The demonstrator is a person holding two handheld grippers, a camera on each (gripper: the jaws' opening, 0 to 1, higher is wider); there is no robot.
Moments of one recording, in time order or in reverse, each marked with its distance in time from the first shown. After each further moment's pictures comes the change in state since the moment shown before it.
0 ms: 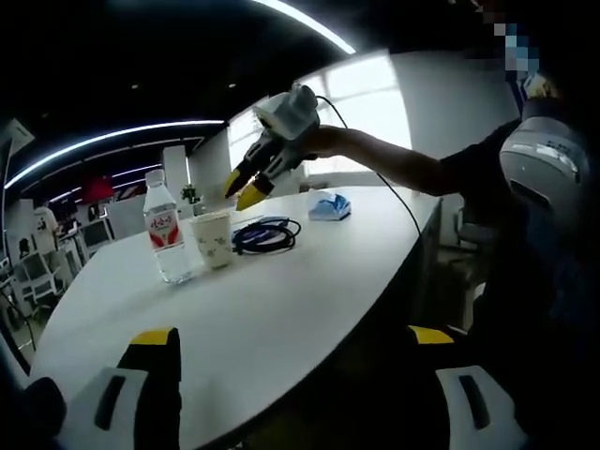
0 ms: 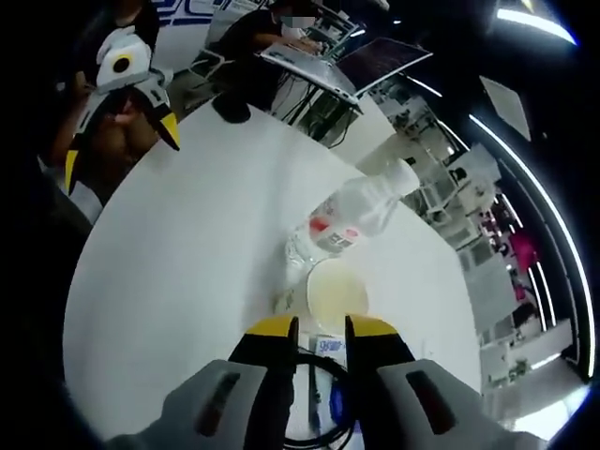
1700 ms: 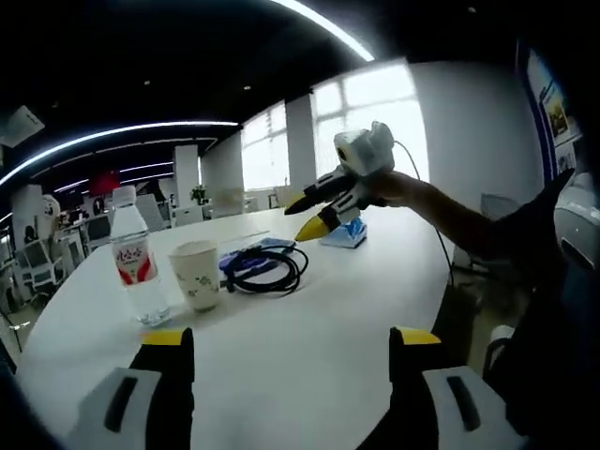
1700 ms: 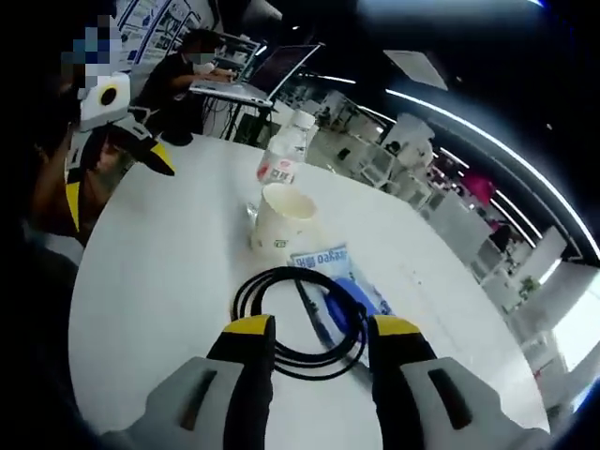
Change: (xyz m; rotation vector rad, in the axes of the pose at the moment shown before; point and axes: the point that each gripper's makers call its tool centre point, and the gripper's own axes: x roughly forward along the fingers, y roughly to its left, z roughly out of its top) left arm 0.085 -0.005 0.054 -0.089 -0.036 0.048; right arm -0.062 0.002 -0.112 0.402 -0.087 -0.186
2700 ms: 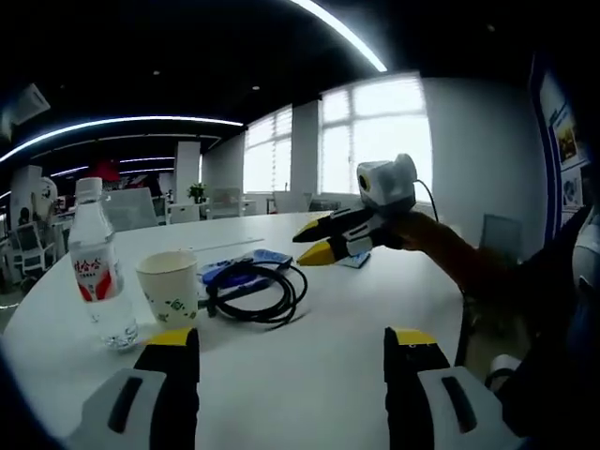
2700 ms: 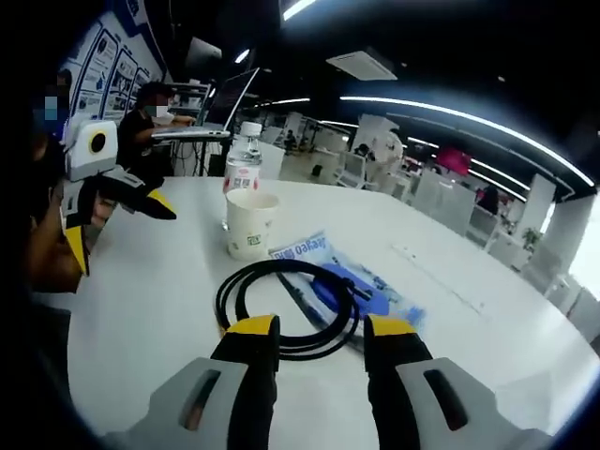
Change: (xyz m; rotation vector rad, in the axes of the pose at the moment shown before) left arm 0.060 -0.007 0.018 -0.062 -0.018 -0.032; right arm 0.005 -0.020 -0.035 0.237 -0.078 -0.043
